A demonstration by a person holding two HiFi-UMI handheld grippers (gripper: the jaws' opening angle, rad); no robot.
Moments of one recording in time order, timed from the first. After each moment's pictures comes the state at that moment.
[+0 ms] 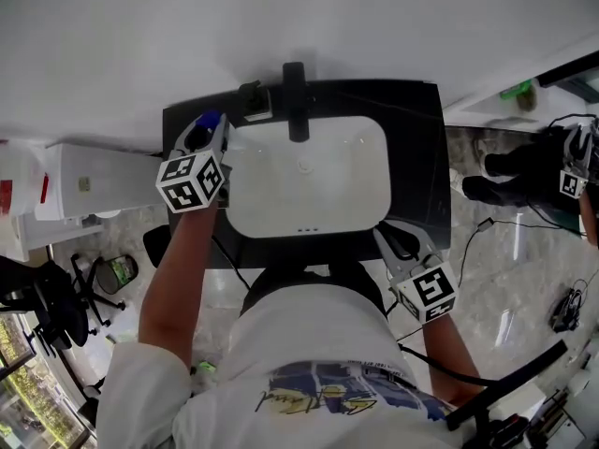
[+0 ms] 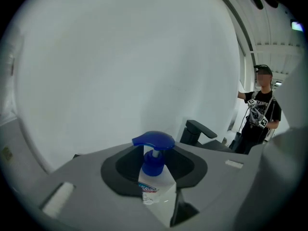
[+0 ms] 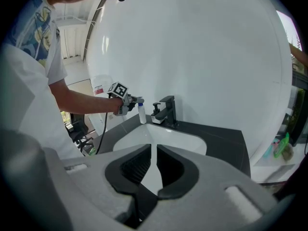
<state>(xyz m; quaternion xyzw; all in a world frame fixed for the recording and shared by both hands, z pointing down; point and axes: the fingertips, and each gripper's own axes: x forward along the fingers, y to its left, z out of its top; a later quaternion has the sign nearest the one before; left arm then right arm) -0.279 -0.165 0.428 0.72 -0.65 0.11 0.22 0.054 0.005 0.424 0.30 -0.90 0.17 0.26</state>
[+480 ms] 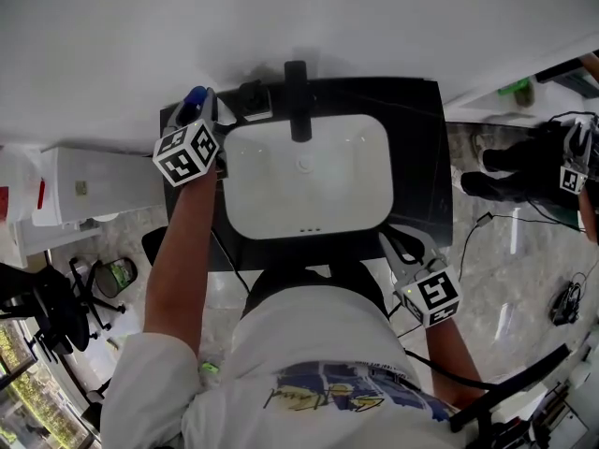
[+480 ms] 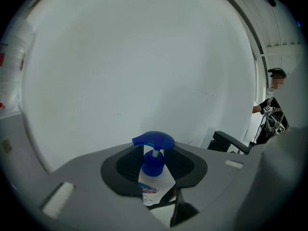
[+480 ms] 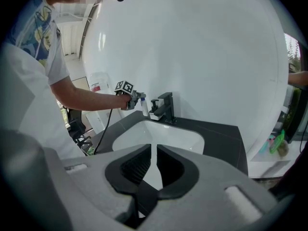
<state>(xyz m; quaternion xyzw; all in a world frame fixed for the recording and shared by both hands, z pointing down) -0.324 -0.217 0.432 0.68 -0.70 0.06 0.21 0.059 0.013 0.428 0.31 -0.89 0.18 0.28</state>
